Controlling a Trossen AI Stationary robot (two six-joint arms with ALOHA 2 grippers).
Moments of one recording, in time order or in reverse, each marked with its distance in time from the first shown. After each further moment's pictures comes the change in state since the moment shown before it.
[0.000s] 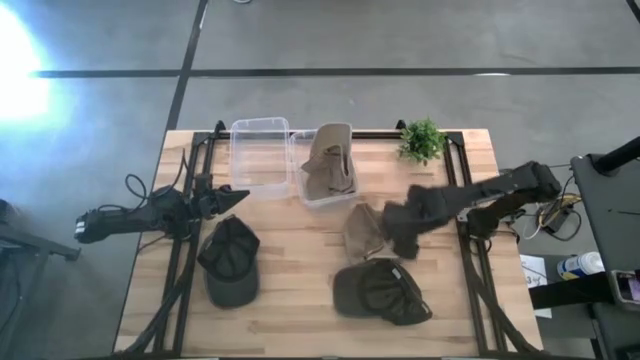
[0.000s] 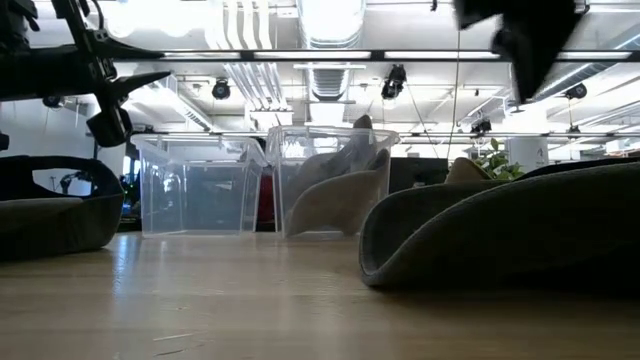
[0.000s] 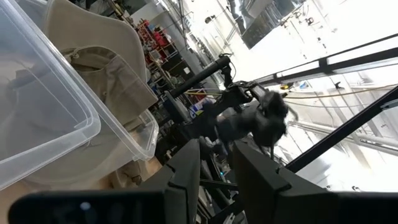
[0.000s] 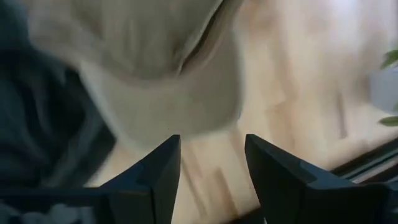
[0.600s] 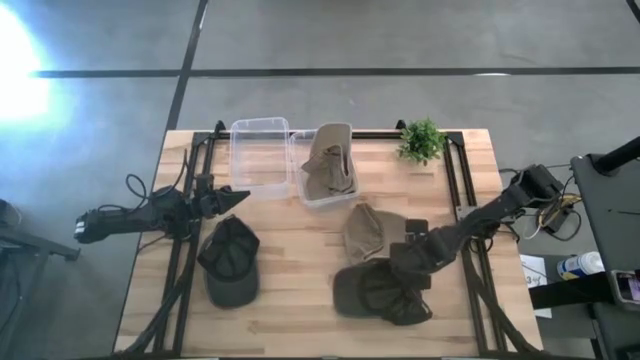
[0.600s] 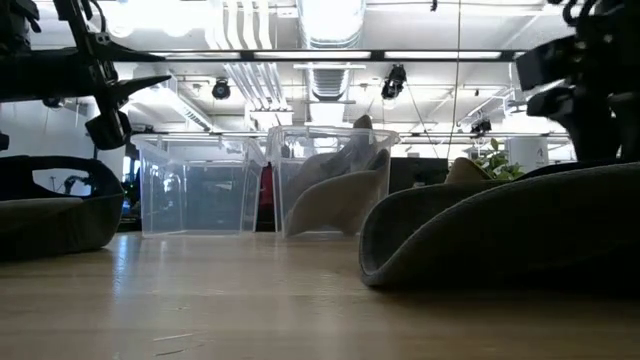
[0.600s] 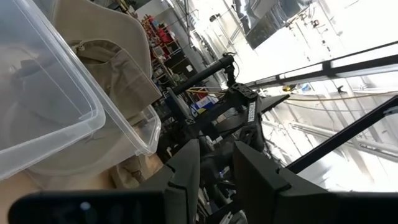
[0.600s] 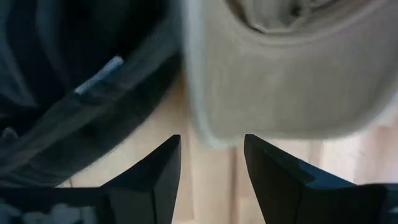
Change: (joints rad) left arm 0.000 0.002 0.000 -0.016 -0.003 -0.041; right arm 0.208 0.011 -0.400 0.414 -0.013 -0.032
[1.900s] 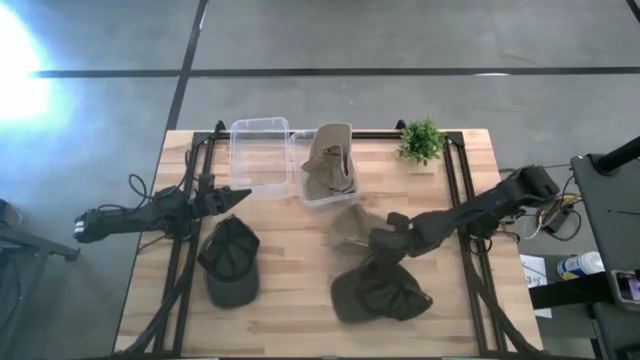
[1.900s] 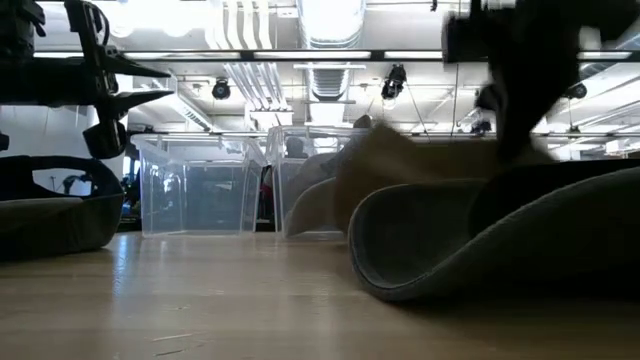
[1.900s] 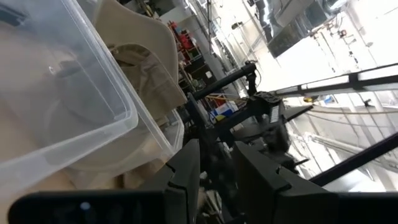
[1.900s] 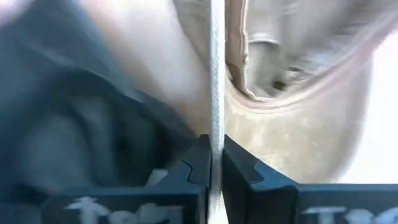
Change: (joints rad) left arm 0.000 0.013 0.000 -0.054 -0.079 -0.036; right arm -0.149 0.019 0.099 0.215 -0.031 0.038
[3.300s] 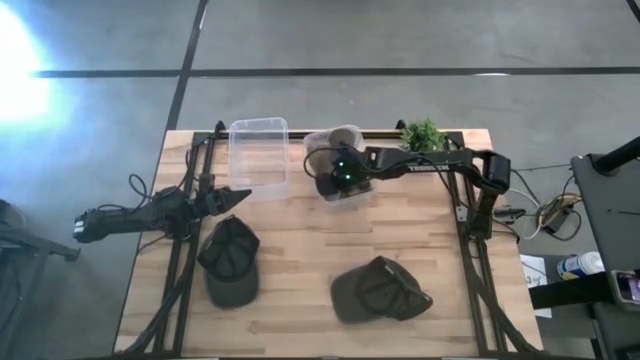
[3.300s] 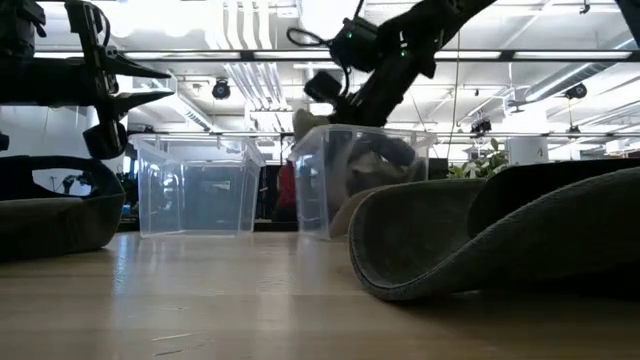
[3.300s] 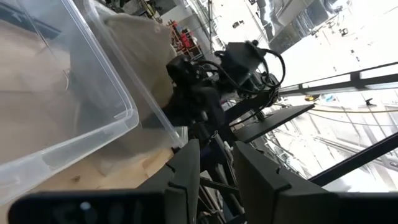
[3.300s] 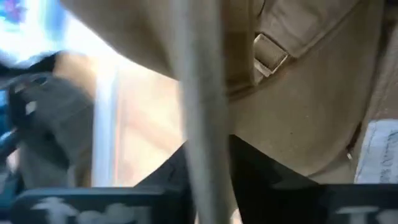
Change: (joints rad) left arm 0.000 0.004 0.000 -0.002 0.004 0.001; right arm -0.618 0.315 0.299 0.362 -0.286 0.421
